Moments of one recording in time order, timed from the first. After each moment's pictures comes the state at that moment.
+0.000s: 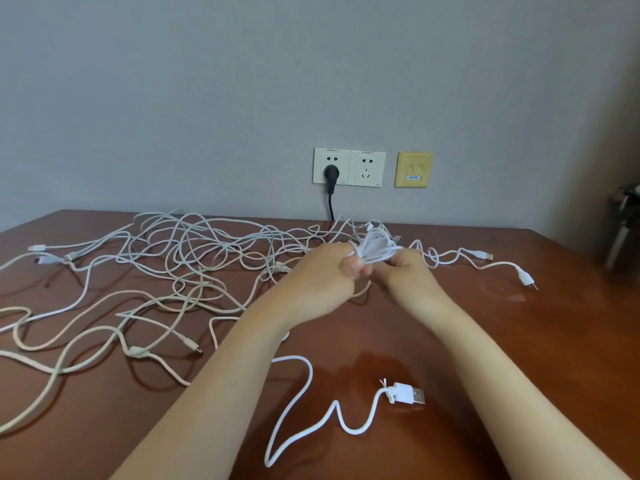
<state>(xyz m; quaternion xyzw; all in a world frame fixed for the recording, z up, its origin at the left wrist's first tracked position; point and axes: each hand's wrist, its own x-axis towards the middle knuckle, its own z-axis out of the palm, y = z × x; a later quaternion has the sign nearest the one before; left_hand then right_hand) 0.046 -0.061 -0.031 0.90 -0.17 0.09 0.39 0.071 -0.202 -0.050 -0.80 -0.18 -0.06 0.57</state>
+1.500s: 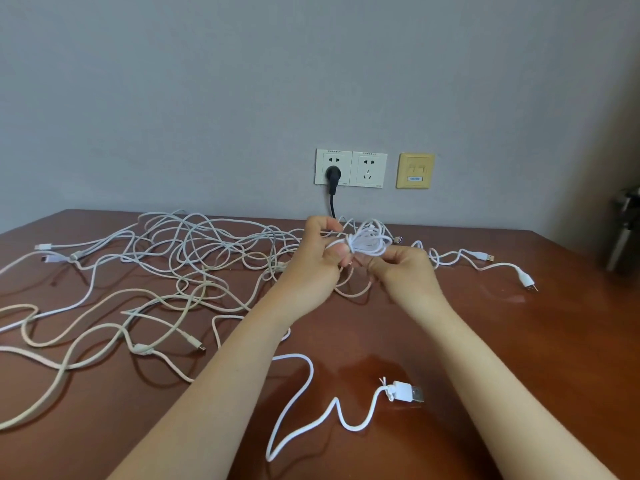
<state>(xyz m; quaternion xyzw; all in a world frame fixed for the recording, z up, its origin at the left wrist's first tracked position) 0.068 -0.060 -0.048 0.79 -0.16 0.15 0.57 0.067 -0.188 -0.046 -0.80 -0.10 -0.12 0.57</state>
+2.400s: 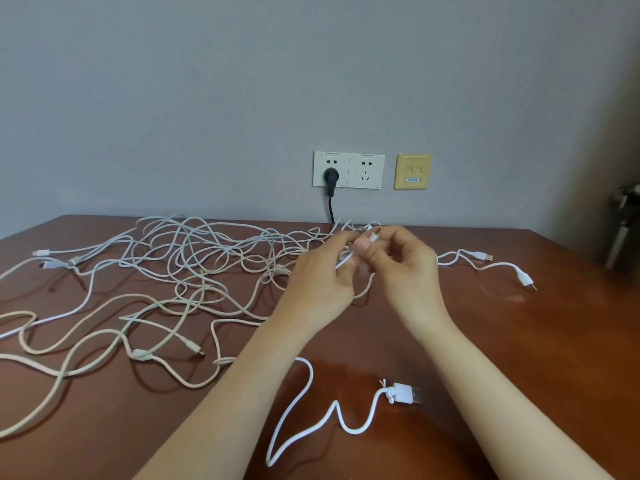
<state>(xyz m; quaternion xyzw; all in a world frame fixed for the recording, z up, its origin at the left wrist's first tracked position) 0.056 -0.071 -0.052 0.86 -0.16 0.26 0.40 0.061 -0.183 -0.048 -0.71 -0.17 -0.24 0.64</state>
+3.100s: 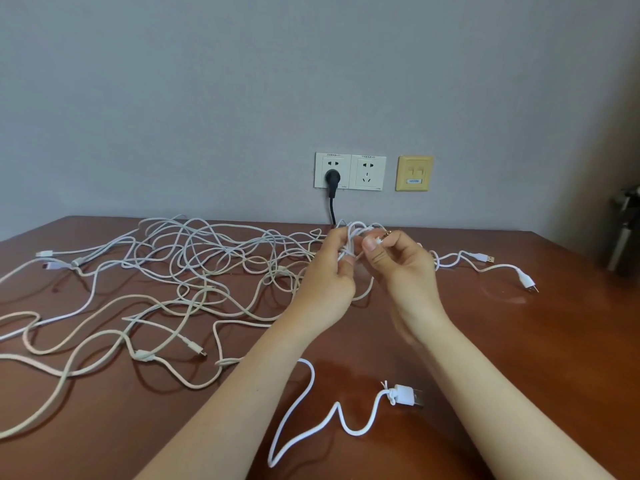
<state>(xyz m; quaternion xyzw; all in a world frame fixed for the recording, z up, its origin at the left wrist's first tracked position) 0.061 -0.076 -0.057 0.80 -0.15 0.18 0.56 0.064 -0.177 -0.051 -0.58 -0.17 -0.14 0.78</state>
